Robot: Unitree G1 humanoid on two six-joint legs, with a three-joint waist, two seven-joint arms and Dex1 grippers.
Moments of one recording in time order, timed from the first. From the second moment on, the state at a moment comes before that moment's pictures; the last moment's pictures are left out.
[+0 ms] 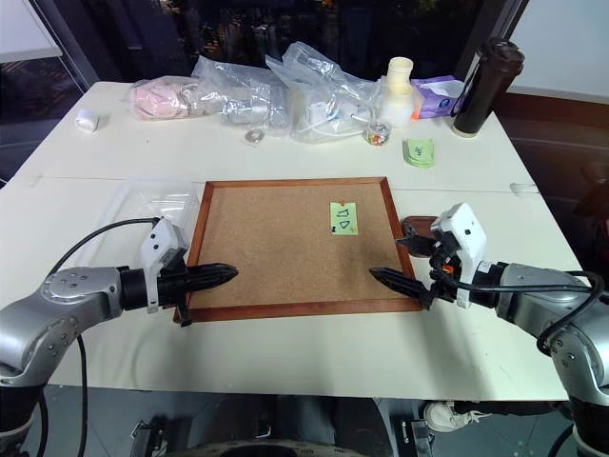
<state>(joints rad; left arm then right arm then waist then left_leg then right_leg) -0.12 0.79 0.07 -0.48 -0.64 0.80 -0.80 -0.04 -0.85 -0.29 -0.55 0.79 0.91 0.72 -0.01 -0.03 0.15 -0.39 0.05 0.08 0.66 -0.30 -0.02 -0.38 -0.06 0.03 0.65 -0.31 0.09</state>
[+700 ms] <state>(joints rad) -0.28 0.80 0.04 -0.42 -0.62 0.81 -0.79 -0.13 -0.81 -0.26 -0.50 0.78 0.91 0.65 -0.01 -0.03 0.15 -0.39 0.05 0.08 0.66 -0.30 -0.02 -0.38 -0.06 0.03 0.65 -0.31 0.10</state>
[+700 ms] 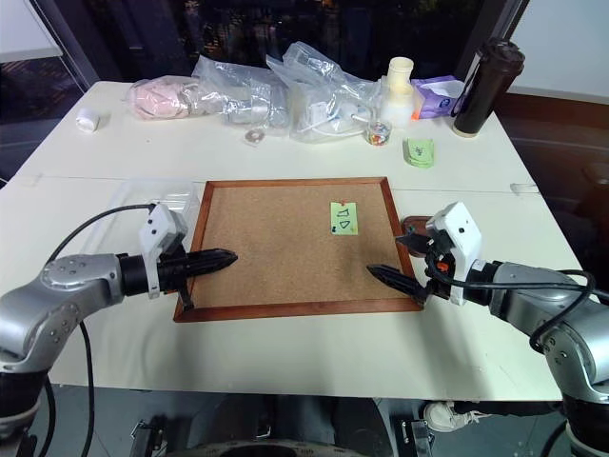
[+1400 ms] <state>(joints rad) -0.46 0.72 -0.27 -0.16 -0.39 0.75 -0.91 -0.66 -0.53 0.08 0.21 0.41 0.68 0.64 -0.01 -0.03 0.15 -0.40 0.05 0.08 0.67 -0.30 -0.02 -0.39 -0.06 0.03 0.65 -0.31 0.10</state>
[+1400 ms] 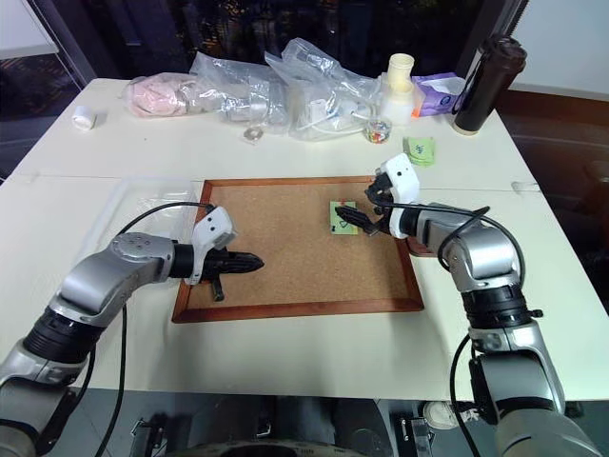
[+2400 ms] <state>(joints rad) -0.42 0.72 -0.25 -0.22 -0.37 0.81 -0.90 -0.83 -0.37 0.09 0.69 0.17 0.36 0.74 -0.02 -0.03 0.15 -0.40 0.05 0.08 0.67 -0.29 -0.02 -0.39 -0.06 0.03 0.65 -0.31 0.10</state>
